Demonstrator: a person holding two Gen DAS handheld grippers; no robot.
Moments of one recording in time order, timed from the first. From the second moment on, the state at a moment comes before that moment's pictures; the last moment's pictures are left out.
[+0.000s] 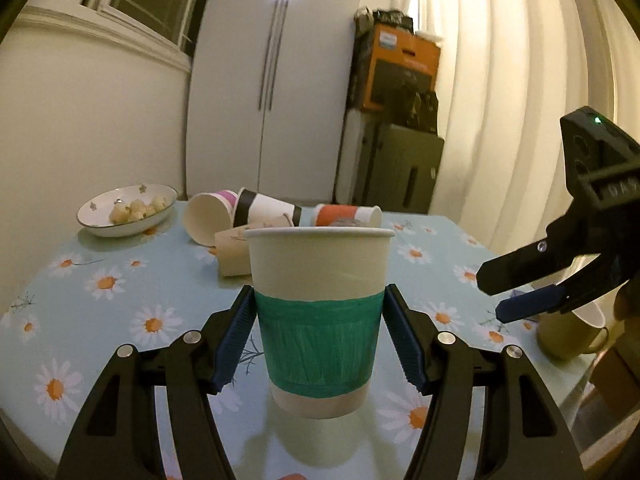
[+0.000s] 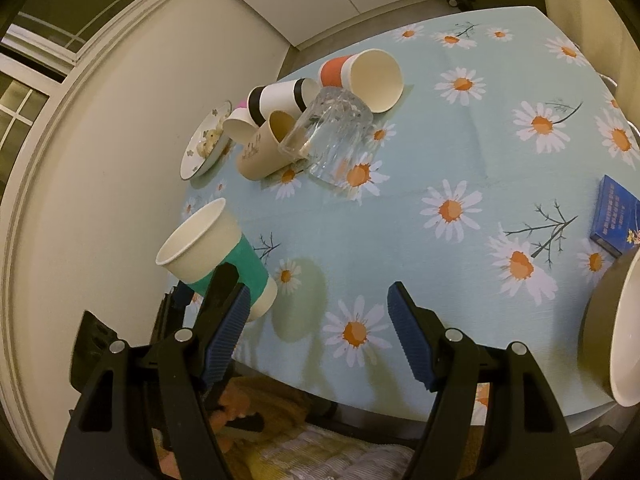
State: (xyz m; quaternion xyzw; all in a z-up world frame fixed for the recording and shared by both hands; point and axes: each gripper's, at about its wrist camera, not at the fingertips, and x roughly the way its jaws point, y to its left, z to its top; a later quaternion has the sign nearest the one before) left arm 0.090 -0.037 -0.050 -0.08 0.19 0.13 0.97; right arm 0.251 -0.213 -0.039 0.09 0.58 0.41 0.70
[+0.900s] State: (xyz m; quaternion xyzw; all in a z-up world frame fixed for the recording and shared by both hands) left arm 0.077 -0.067 -0.100 -0.01 0.13 0.20 0.97; right arm 0.240 -0.194 -0.052 0.06 0.59 0.42 0.69
